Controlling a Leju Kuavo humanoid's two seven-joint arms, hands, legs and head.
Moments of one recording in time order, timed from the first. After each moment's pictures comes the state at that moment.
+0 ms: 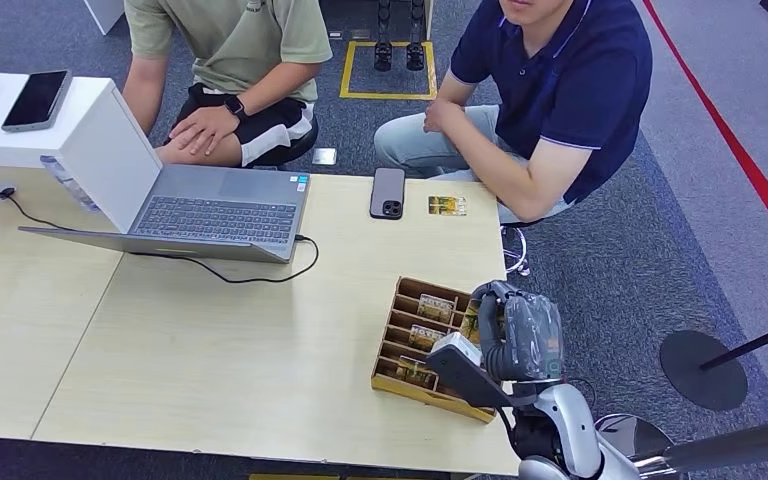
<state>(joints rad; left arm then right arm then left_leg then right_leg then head) -0.10 0.10 -0.87 -0.23 1.28 0.53 -0.13 -0.19 -0.39 0.80 -1.73 0.89 -0.64 0.38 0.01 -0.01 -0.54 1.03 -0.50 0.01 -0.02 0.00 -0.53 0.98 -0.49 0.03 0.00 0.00</state>
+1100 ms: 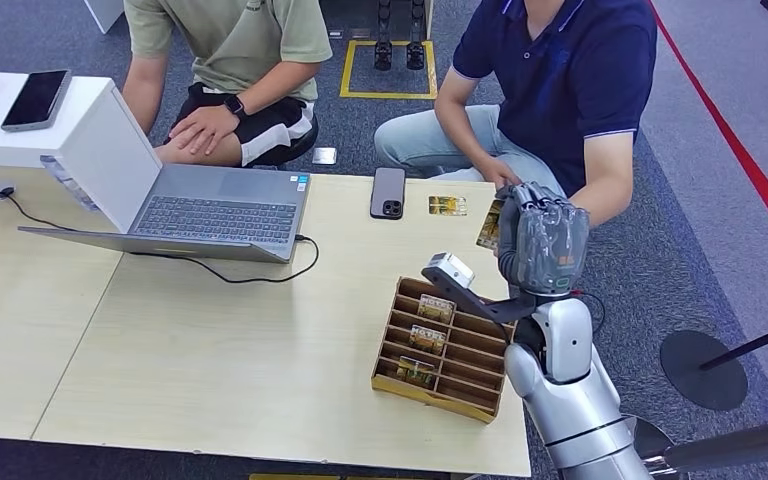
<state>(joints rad) -0.10 0.09 -0.92 -0.23 1.20 0.47 -0.12 -0.36 -0.04 0.34 -1.44 1.33 -0.69 0.01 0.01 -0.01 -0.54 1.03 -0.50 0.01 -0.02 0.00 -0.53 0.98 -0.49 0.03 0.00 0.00</state>
